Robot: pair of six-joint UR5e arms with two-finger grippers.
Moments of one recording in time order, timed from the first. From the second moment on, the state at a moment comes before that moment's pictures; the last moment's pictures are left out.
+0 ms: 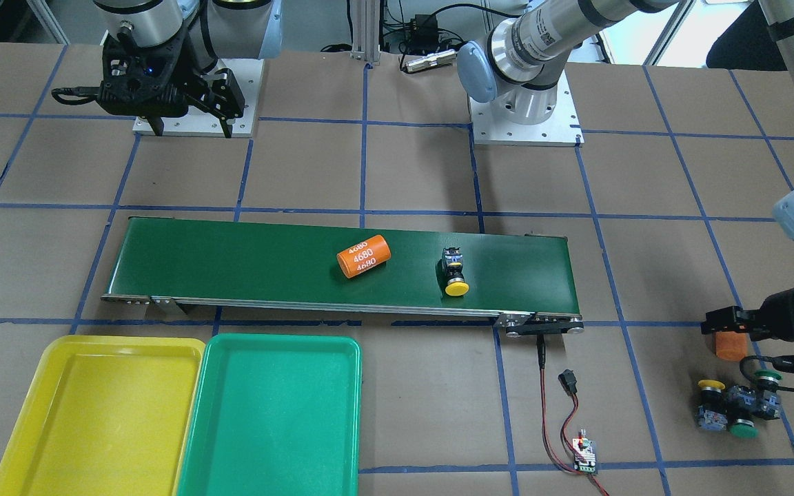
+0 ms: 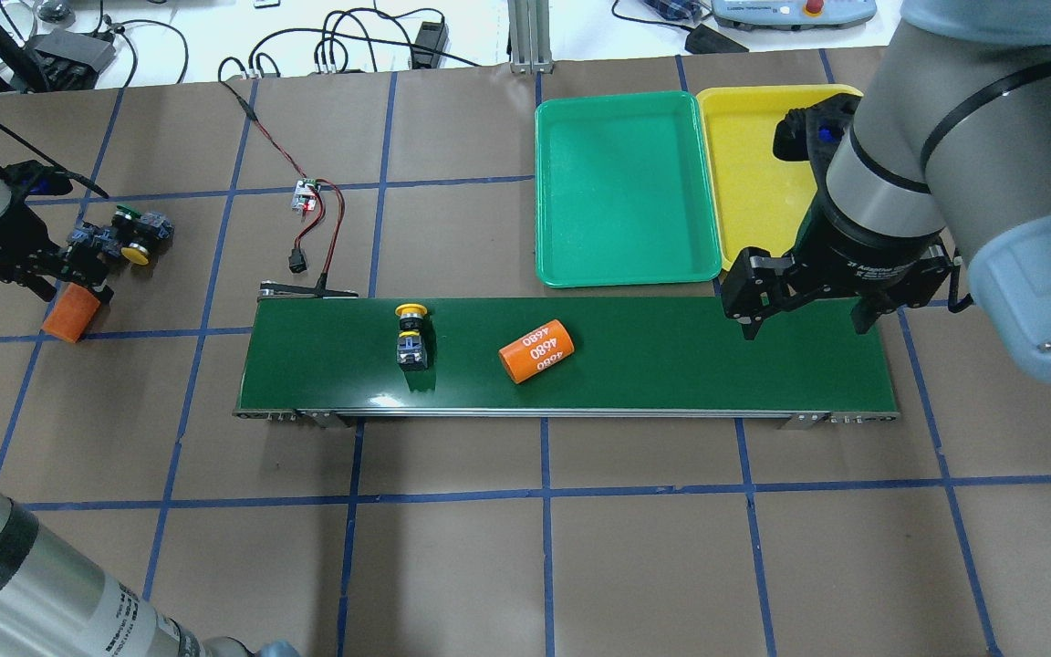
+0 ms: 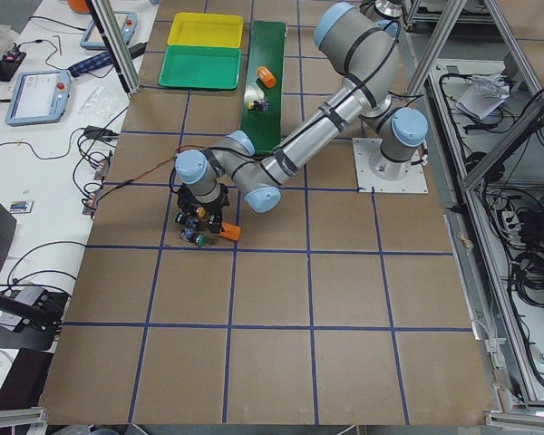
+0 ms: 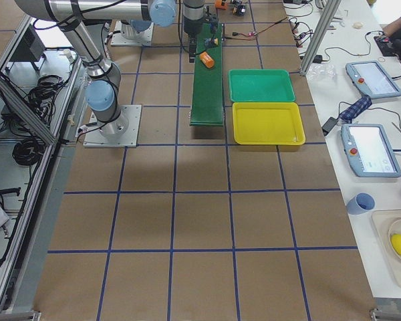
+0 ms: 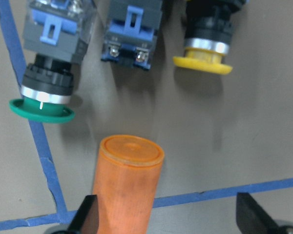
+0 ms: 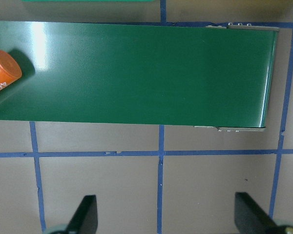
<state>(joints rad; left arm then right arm) -0.96 -2.17 -1.50 -1.21 1.62 0.75 1.62 -1.75 1.80 -1.56 -1.59 0.04</state>
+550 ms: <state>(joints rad) -0.94 -2.19 -1.51 -1.19 1.63 0.88 1.62 -1.75 1.80 -1.56 -1.59 0.04</state>
